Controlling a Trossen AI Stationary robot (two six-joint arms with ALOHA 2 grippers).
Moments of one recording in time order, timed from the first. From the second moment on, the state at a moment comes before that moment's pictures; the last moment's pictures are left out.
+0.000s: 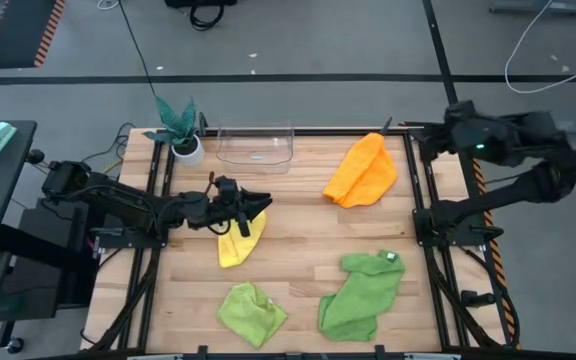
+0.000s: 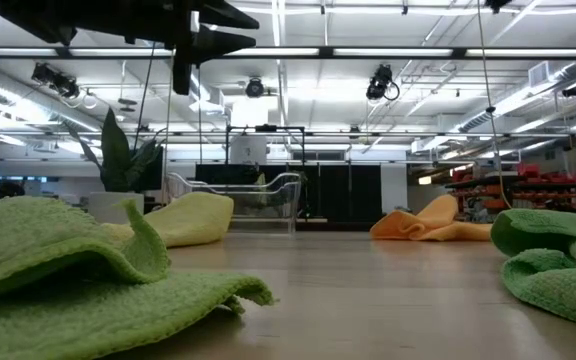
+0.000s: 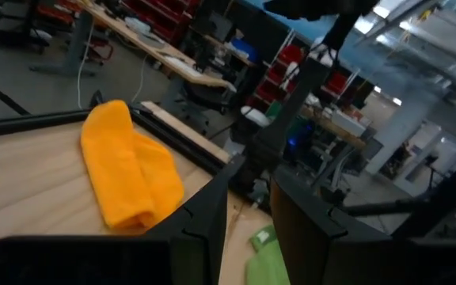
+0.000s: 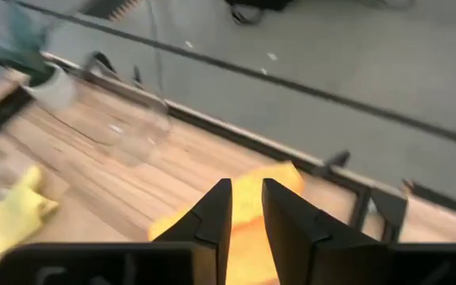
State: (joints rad) left arm -0.16 1.24 0.53 0.73 -0.47 -0.53; right arm -0.05 0.93 1.59 -1.57 0.70 0.83
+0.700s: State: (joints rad) left arm -0.11 1.24 0.53 0.61 -0.41 -0.59; right arm -0.49 0.97 1.07 -1.40 0.33 0.76
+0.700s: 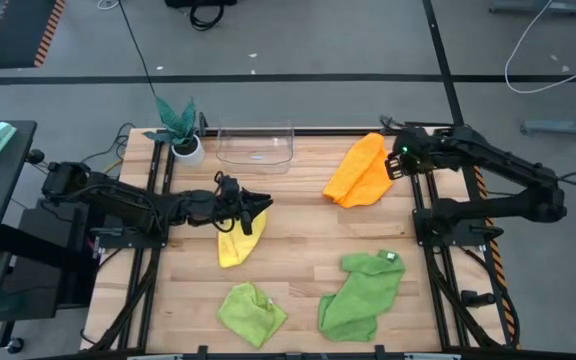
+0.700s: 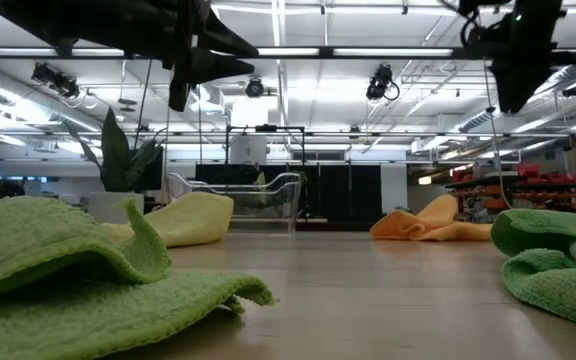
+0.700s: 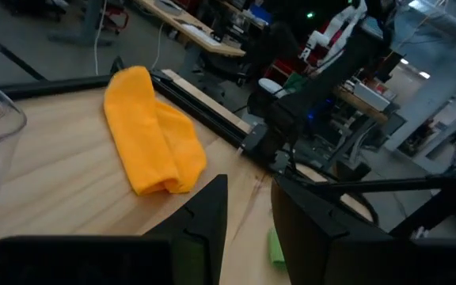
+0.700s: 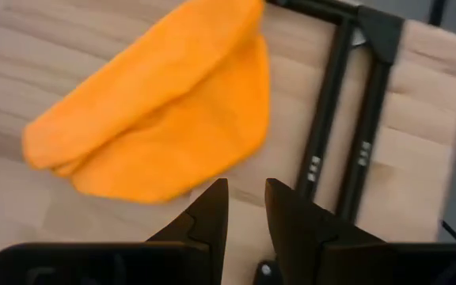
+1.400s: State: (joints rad) left arm -0.06 1.35 0.61 0.62 -0.37 -0.72; right arm -1.09 1.37 1.11 -1.03 -0.19 0.23
